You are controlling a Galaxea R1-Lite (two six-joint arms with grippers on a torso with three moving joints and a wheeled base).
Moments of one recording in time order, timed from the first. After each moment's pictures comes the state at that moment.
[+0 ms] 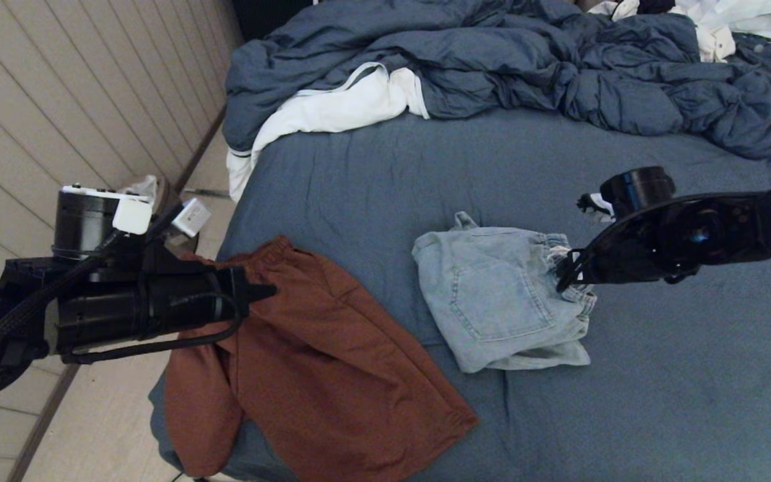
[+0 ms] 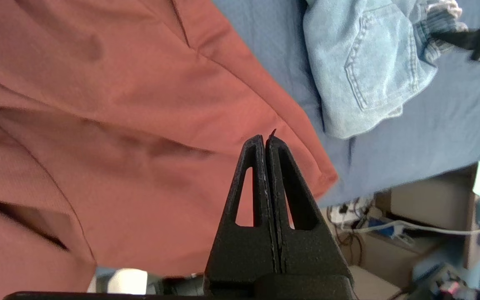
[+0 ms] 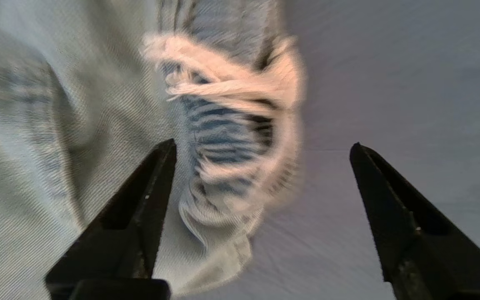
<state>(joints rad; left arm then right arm) -0.39 1.59 -0.82 -0.32 -0.29 -0.38 0.08 1.94 -1.35 0.14 -0.24 0.05</state>
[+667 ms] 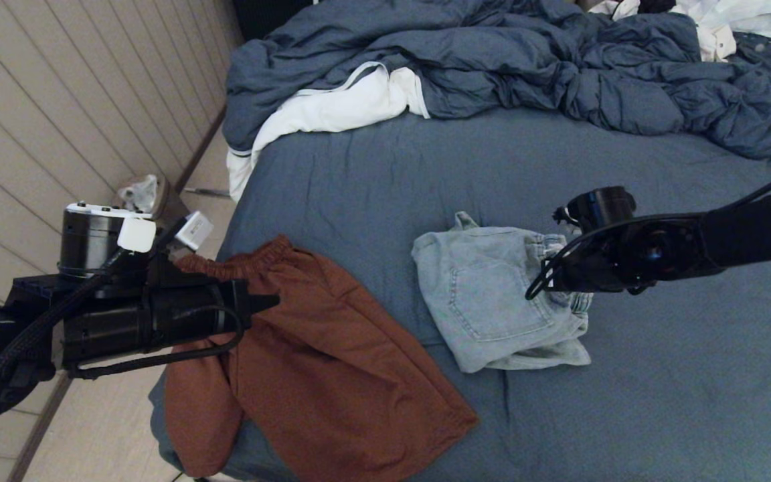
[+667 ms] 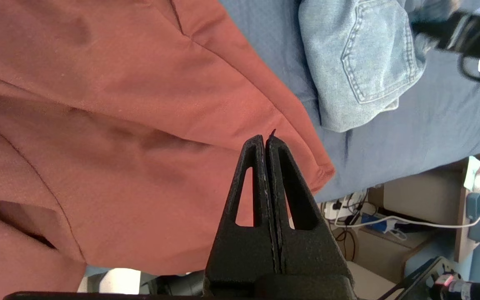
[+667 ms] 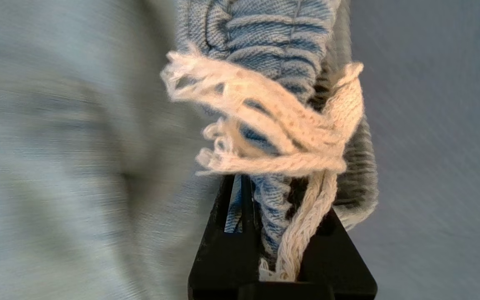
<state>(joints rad) -0.39 1.60 -0.75 -0.40 -0.32 -0.40 0.13 2.02 -1.35 0.03 -0.22 0.14</state>
